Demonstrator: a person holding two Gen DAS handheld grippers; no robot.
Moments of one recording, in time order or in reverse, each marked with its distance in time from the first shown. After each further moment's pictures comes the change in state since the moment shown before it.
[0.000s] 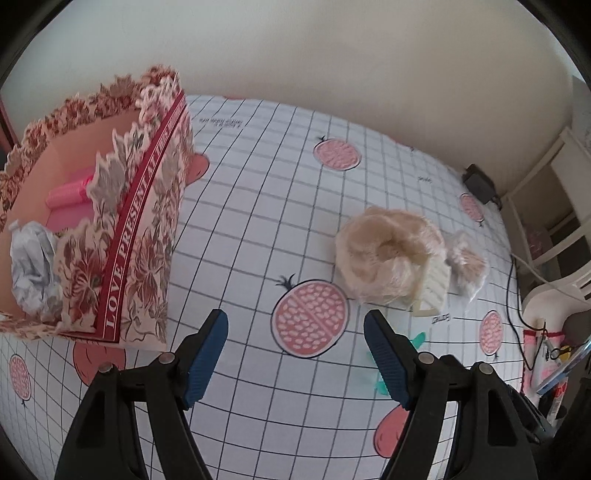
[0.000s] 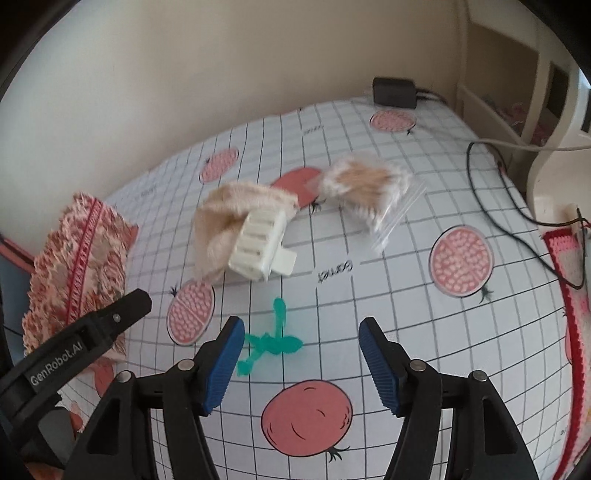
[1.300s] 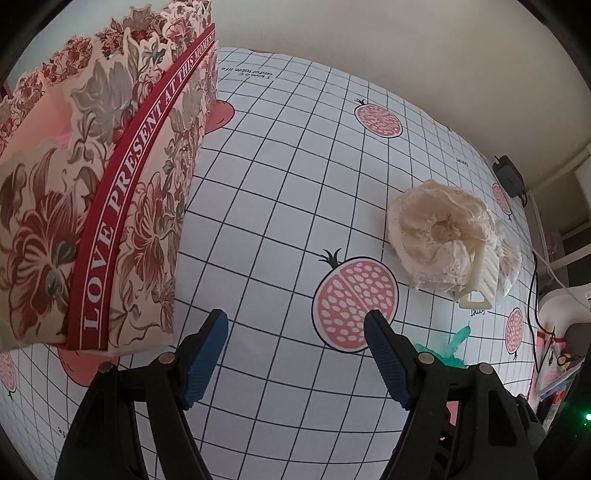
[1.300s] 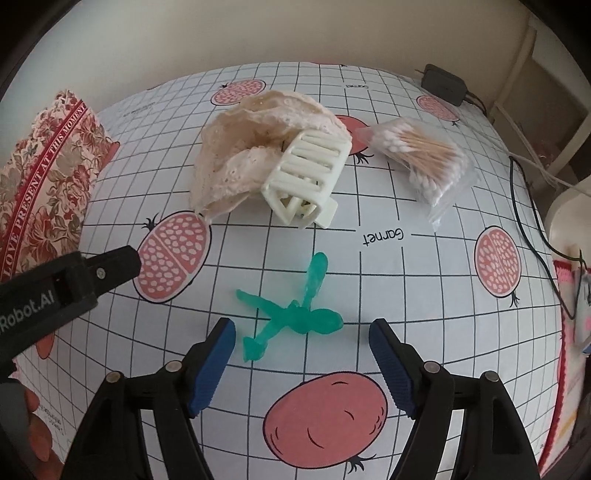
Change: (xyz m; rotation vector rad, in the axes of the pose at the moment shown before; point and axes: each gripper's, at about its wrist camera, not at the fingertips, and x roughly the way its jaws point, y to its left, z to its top) left arm 0.035 0.033 -0.006 -0.073 0.114 0.001; right arm 0.042 0.043 -0.020 -0.196 0.091 -0.179
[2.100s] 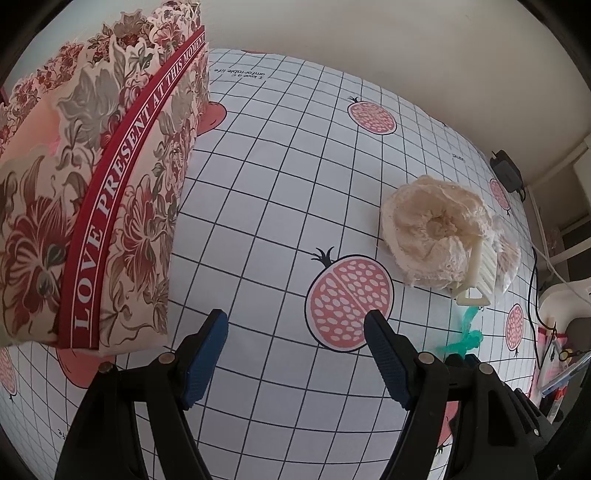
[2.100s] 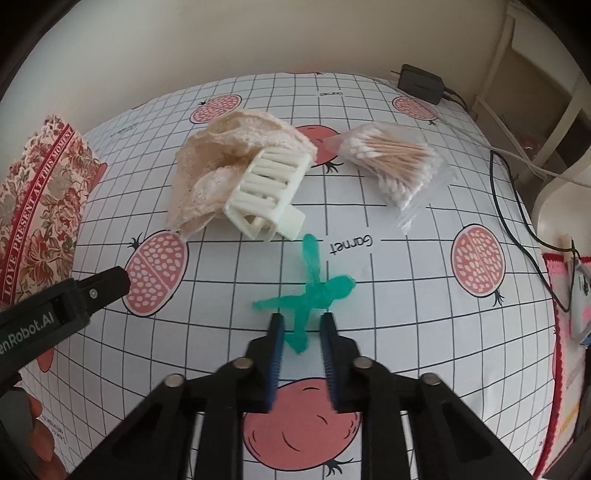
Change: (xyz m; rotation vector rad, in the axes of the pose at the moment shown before) left arm 0.001 -0.006 0.002 0.023 -0.004 0.000; right arm -0.001 -0.023 0.007 0.064 -0.026 -0.005
